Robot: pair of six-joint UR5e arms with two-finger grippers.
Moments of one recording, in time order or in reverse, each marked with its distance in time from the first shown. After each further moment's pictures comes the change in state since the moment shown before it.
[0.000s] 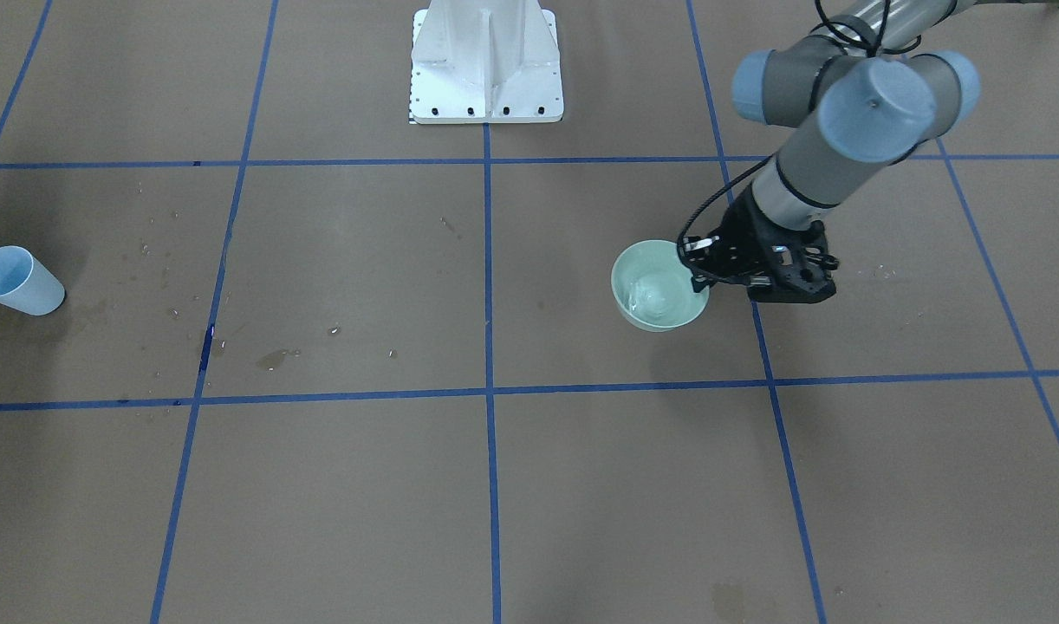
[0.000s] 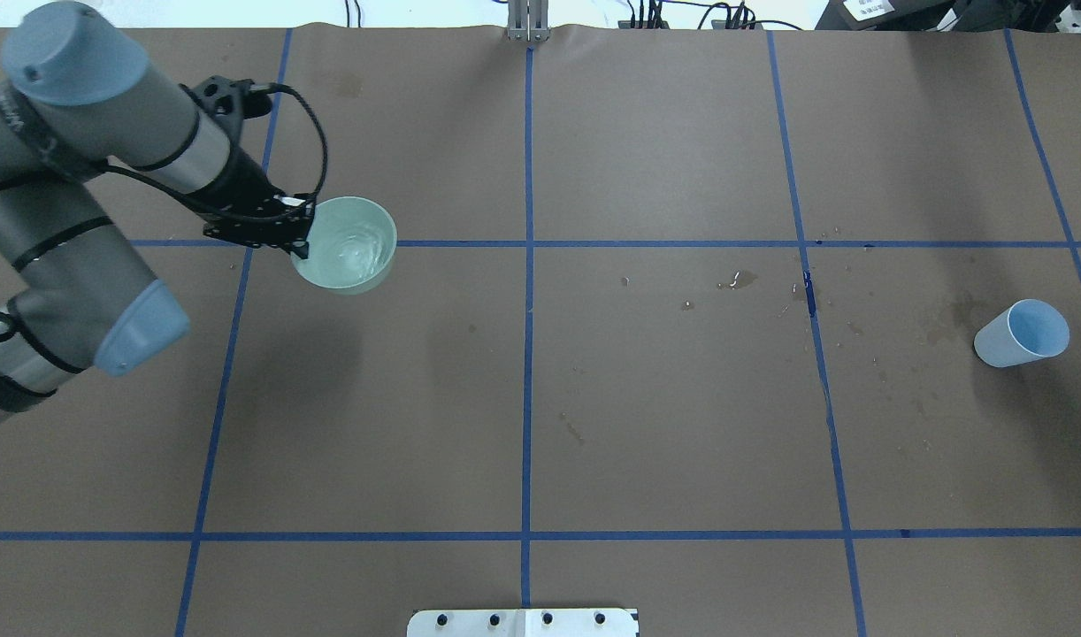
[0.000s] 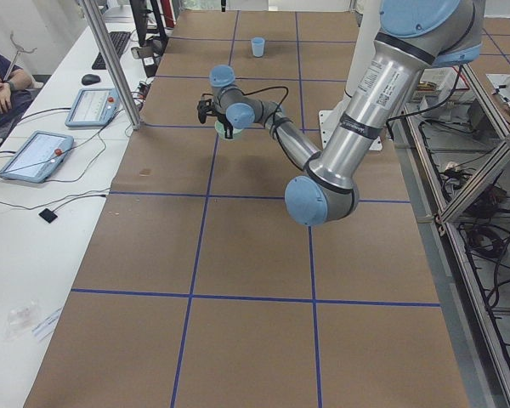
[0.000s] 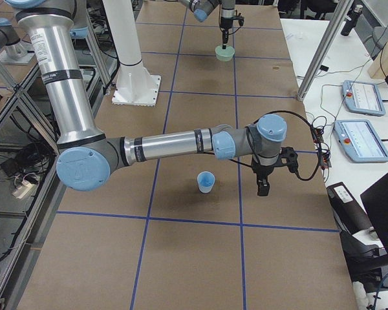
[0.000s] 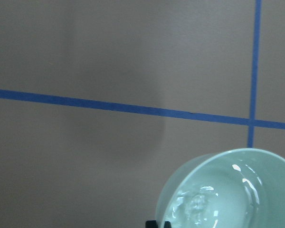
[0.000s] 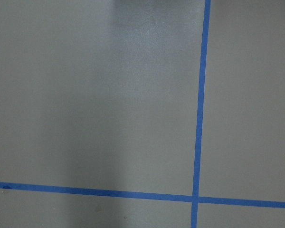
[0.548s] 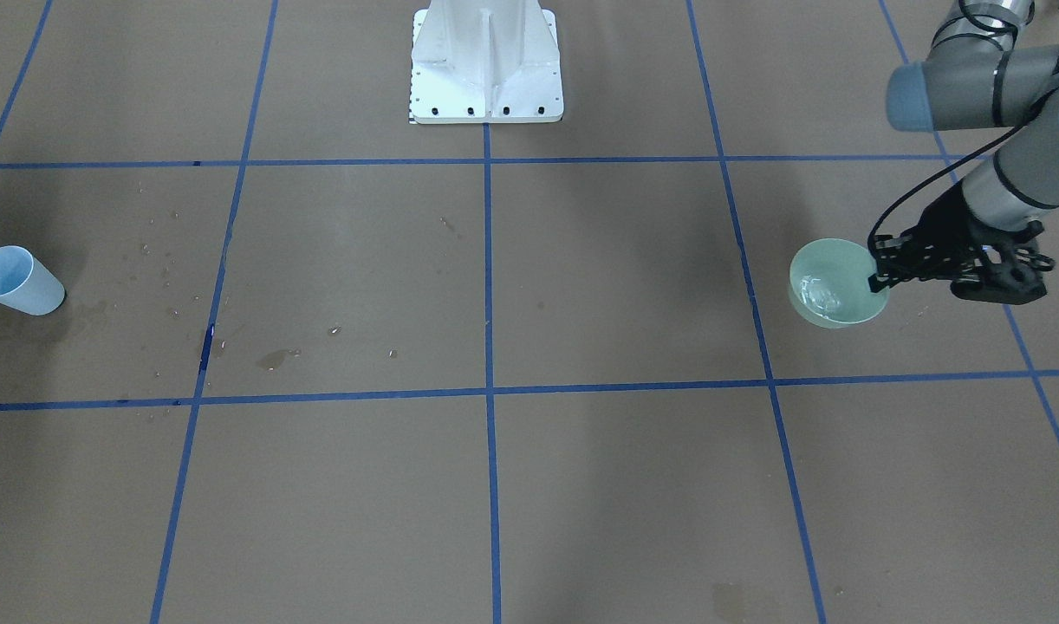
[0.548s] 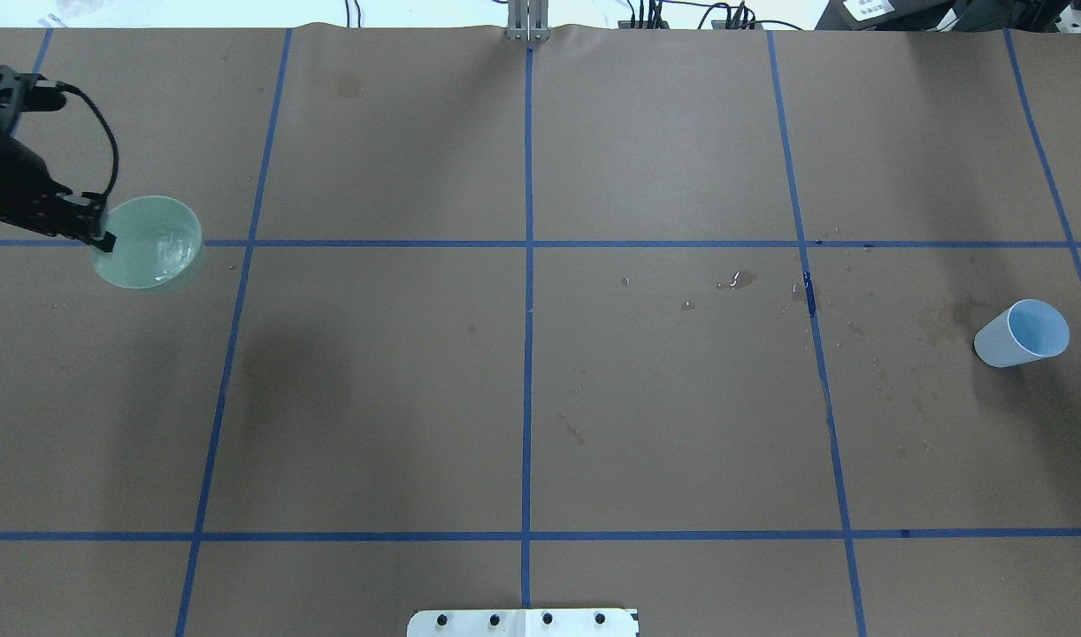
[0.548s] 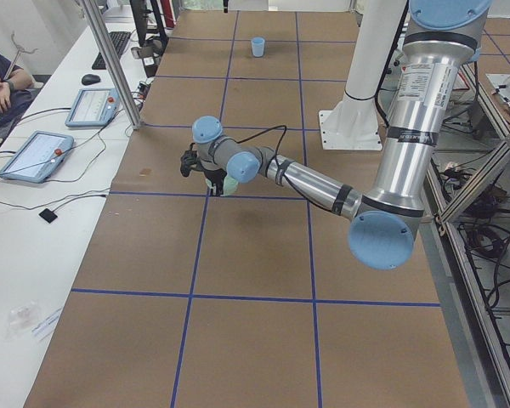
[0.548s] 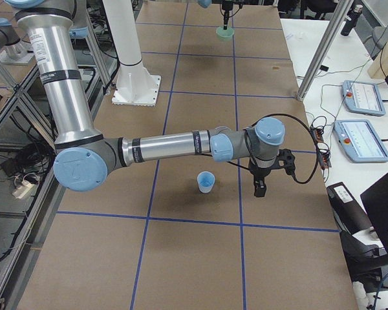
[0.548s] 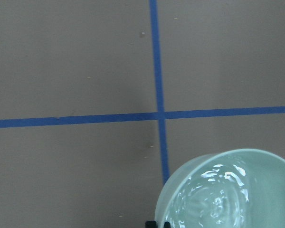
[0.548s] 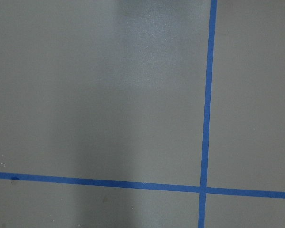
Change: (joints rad) left arm -0.230 0.243 0.016 -0.007 -0.084 0.413; right arm 0.001 -0.013 0.001 -0.001 0.023 -0.002
